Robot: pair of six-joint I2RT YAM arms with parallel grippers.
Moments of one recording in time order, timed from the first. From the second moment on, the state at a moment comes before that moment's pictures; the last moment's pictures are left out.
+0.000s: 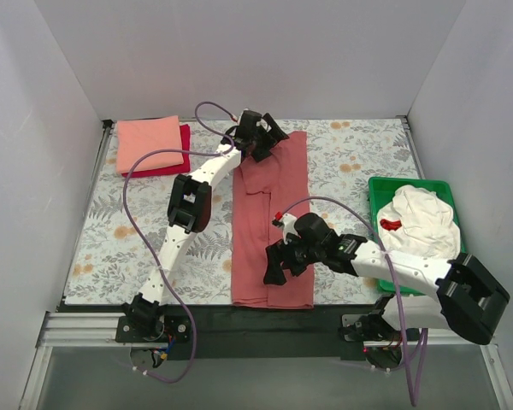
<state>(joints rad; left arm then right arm) -0.46 2.73 2.44 -0.30 0.15 -1.04 0.92 1.26 0.59 -0.13 -0.40 0.40</state>
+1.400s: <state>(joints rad) -1.03 1.12 0.70 -0.57 -0.11 -1.14 0.89 0.63 0.40 -0.46 0.12 0.72</state>
